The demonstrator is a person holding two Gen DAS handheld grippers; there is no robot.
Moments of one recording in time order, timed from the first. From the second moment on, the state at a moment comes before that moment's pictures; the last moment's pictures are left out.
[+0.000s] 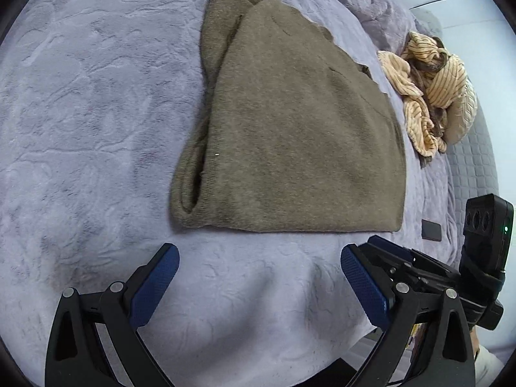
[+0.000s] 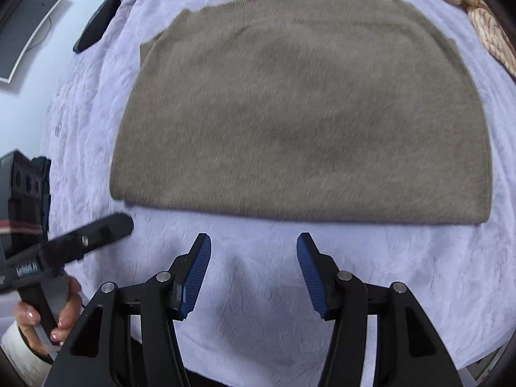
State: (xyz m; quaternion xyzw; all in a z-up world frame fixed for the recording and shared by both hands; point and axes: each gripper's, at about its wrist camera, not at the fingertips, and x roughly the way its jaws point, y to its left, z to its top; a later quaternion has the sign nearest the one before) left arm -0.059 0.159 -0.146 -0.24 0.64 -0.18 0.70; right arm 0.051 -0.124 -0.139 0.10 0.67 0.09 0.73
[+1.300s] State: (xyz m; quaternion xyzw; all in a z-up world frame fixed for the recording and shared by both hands) left arm -0.014 0.107 -0.159 -0.16 0.59 -0.11 0.78; right arm 0.118 -0.169 -0.120 0.11 0.66 0.13 0.73
